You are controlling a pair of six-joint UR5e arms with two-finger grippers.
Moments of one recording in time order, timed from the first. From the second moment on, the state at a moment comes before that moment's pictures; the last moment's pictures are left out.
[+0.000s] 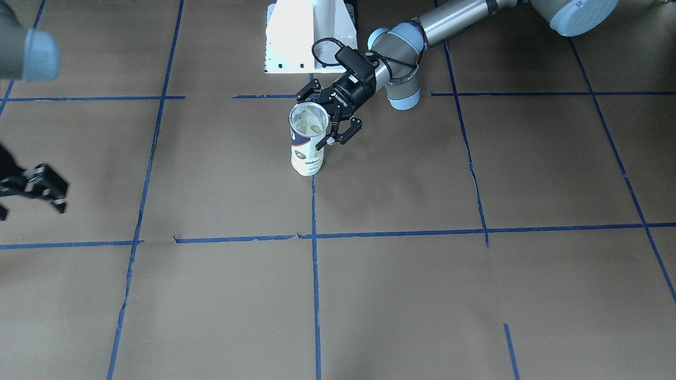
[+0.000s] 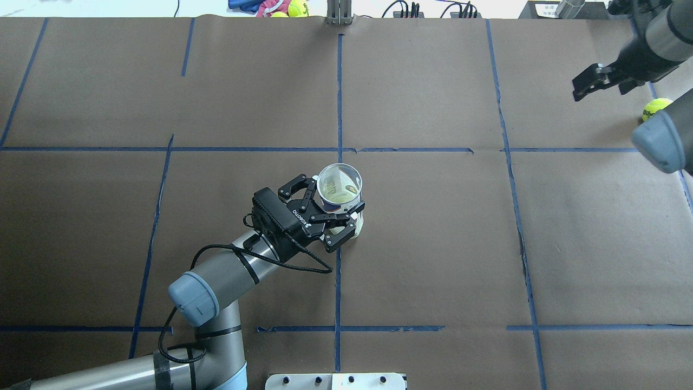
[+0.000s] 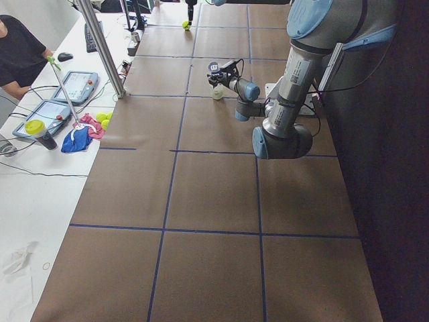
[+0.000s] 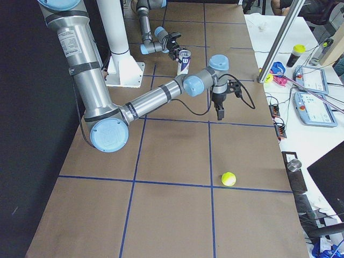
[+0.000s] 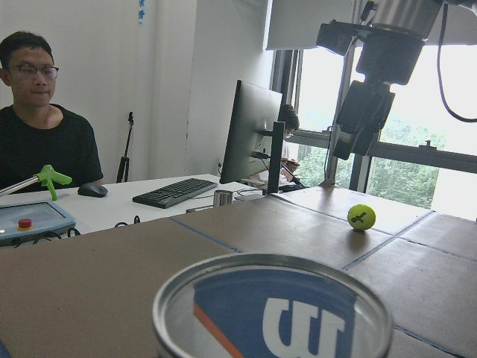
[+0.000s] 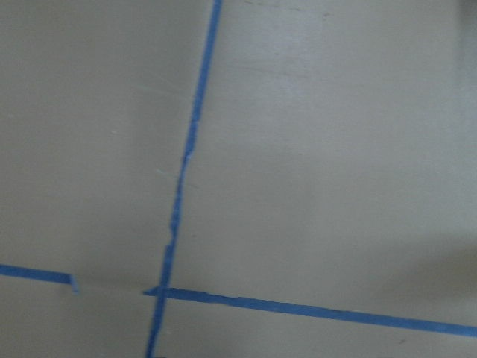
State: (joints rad) left arm -0.26 -2.18 -1.31 -3.27 -1.08 -0.40; right arm 1.19 -1.26 1.67 -1.52 2.15 0.42
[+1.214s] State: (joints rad) left arm -0.26 -2.18 -1.31 -3.27 -1.08 -0.40; right arm 1.32 -1.22 1.04 -1.06 2.12 0.12
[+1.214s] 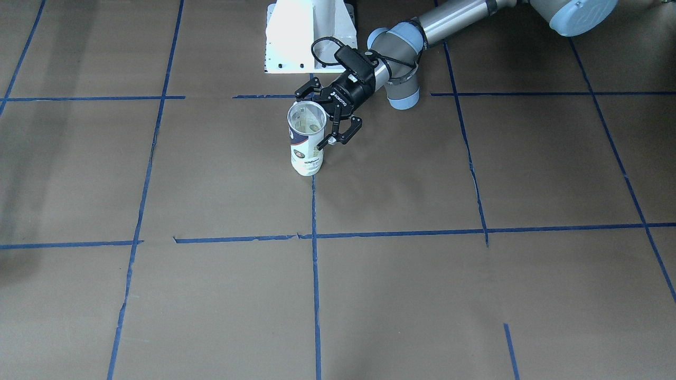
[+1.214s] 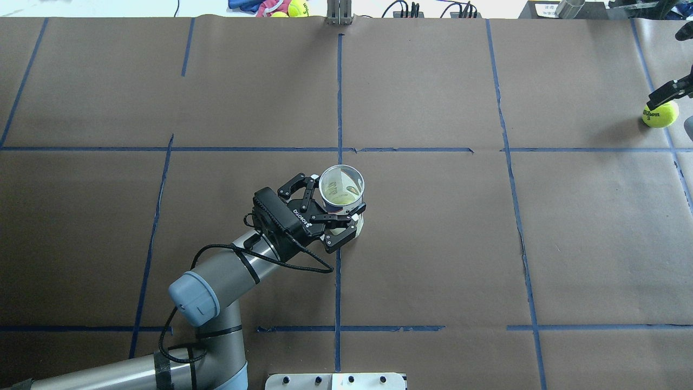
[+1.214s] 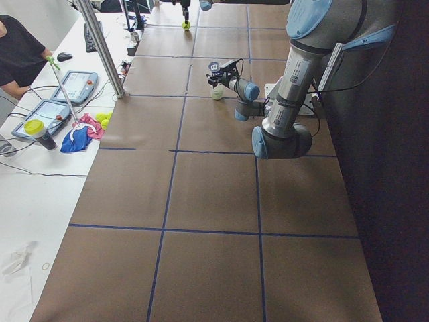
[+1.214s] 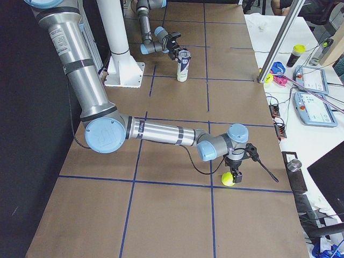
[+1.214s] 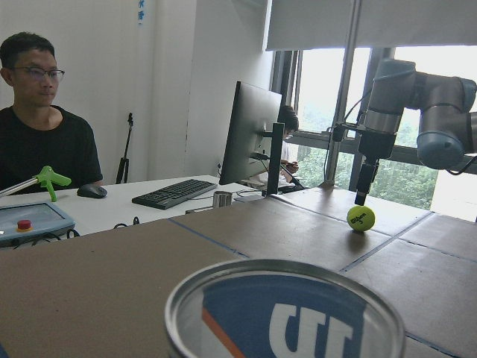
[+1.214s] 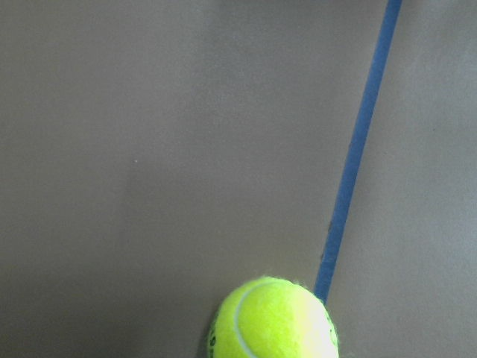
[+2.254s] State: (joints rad) left arm -0.26 -2.19 -1.31 -3.27 -1.08 -0.40; right arm 1.24 -1.22 1.00 -1.04 1.96 0.10
